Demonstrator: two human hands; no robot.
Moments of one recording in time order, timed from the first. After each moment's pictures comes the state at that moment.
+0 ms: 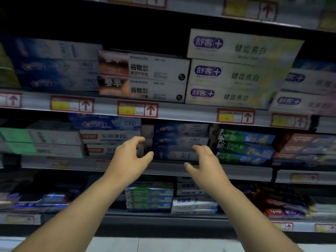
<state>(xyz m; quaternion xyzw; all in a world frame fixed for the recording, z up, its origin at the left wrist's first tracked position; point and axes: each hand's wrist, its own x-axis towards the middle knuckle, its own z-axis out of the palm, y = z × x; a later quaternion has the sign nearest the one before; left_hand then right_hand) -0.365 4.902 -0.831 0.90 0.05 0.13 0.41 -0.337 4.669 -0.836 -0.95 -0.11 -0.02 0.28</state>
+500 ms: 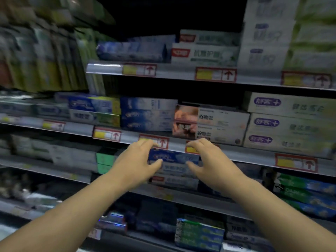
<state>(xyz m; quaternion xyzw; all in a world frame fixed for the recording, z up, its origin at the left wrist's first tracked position) -0.432 5.043 -0.728 0.96 0.02 0.23 0.16 -0.374 4.815 -0.701 -0.92 -0.34 -0.10 0.17</state>
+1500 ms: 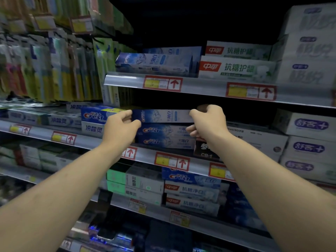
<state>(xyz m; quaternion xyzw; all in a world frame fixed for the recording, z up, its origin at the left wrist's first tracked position) -0.383 5.143 -0.650 0.75 0.16 0.39 0.51 -0.296 4.940 -0.612 -0.78 -0.16 -0.11 0.59</state>
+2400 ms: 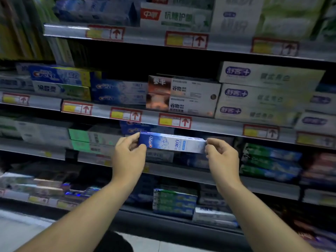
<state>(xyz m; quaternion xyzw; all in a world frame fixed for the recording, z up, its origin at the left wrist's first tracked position) -0.425 4.947 -0.800 0.72 0.18 0.36 0.56 -0.369 4.733 -0.788 -0.76 0.01 -0.13 0.64</state>
